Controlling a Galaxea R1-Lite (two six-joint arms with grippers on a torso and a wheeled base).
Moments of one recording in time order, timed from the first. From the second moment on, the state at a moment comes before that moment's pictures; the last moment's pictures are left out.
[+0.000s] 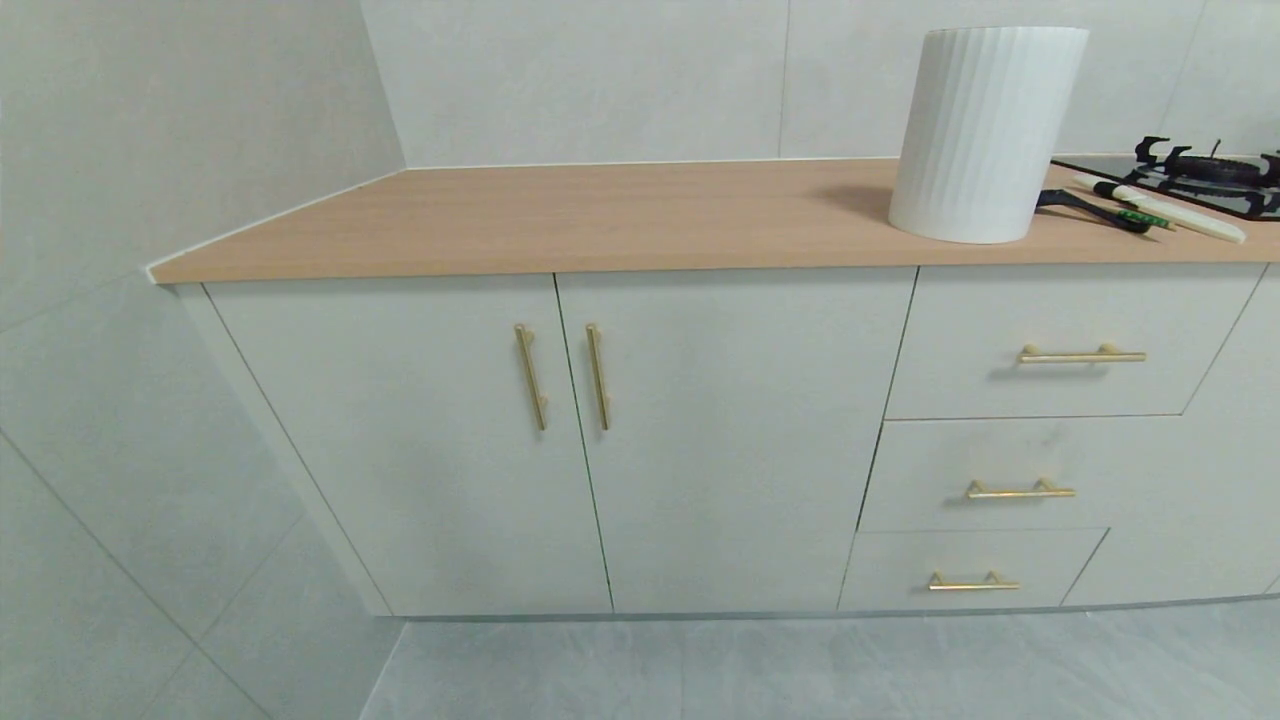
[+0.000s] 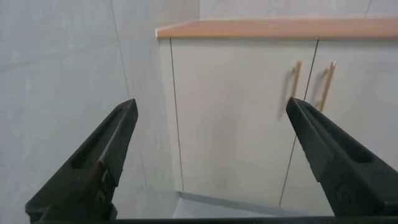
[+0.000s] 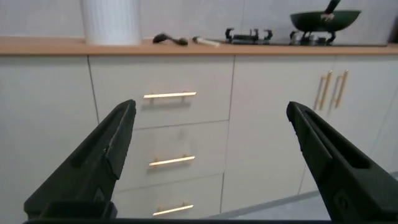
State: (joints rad) left arm -0.01 0.03 -0.34 0.08 0.22 0.06; right arm 0.01 0.02 -0.18 -0.18 -0.27 -0.13
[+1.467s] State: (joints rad) left arm -0.01 0.00 0.00 0.00 -0.02 0.01; right arm 0.00 0.00 0.00 0.00 0.00 0.01
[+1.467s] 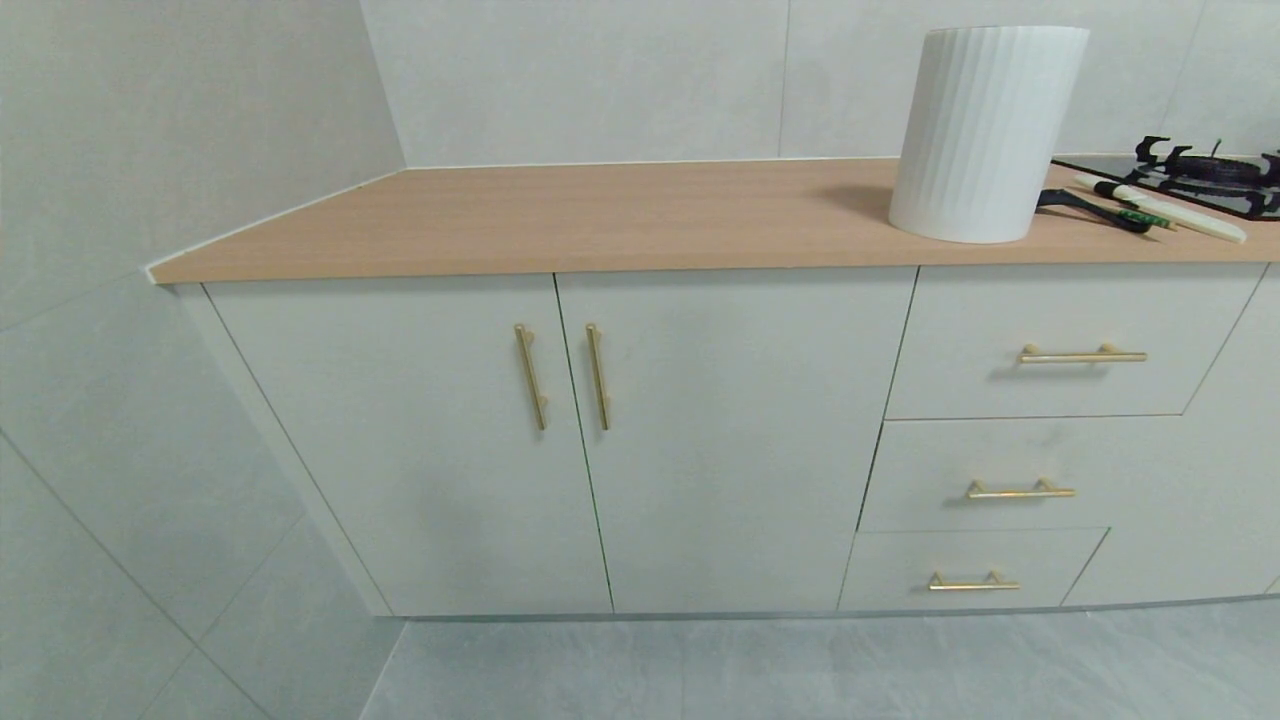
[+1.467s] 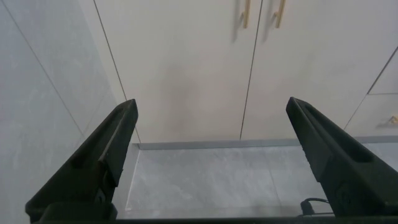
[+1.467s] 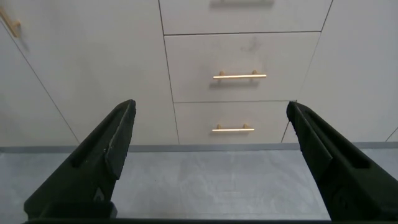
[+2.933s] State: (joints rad) left arm -0.01 0.00 0.00 0.00 -0.02 0.01; right arm 0.00 0.00 0.00 0.00 0.00 0.02
